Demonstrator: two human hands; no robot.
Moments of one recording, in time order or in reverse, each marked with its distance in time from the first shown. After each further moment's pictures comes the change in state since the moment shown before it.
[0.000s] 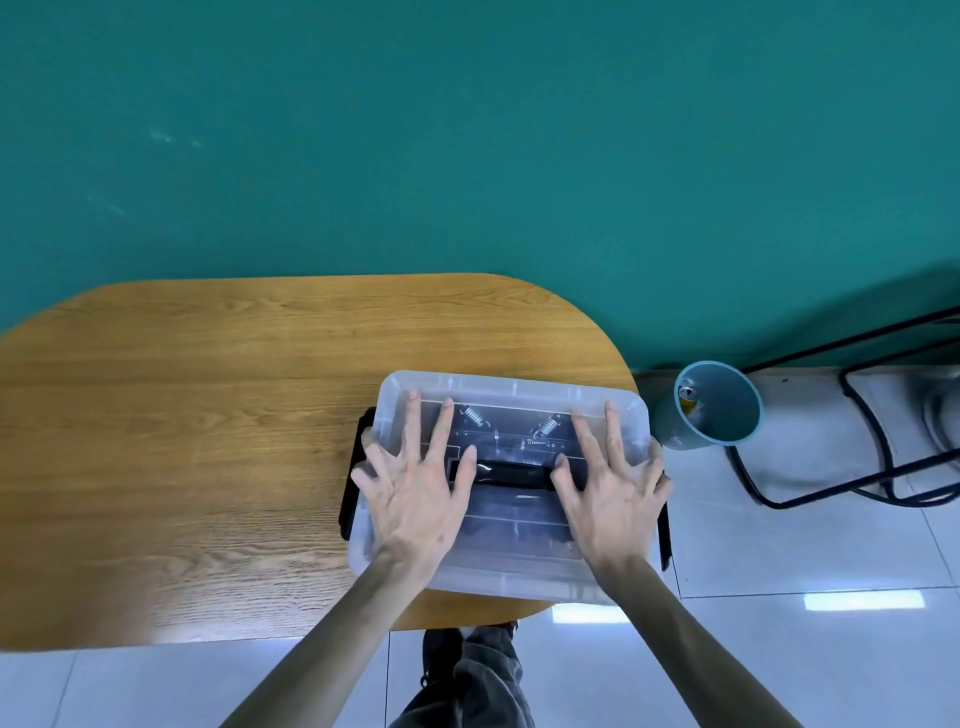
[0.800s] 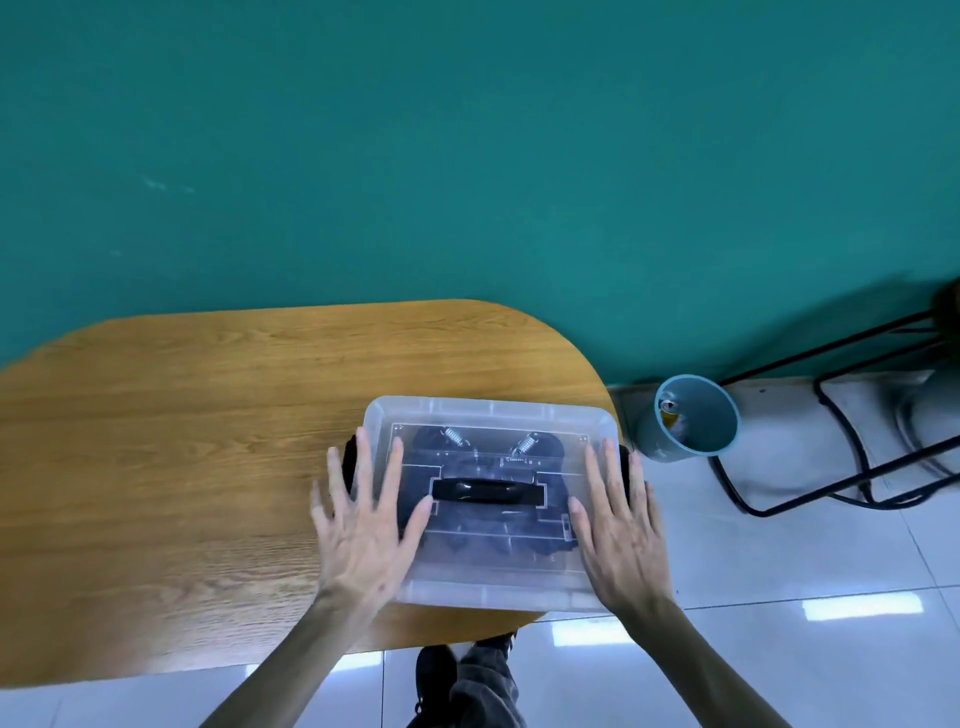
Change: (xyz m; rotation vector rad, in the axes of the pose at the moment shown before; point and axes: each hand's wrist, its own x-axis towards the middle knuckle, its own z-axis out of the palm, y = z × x) left_hand -0.018 -0.043 -0.004 0.009 -0.081 0.098; right_hand -0.022 0.056 -0.008 0.041 -0.057 -0.206
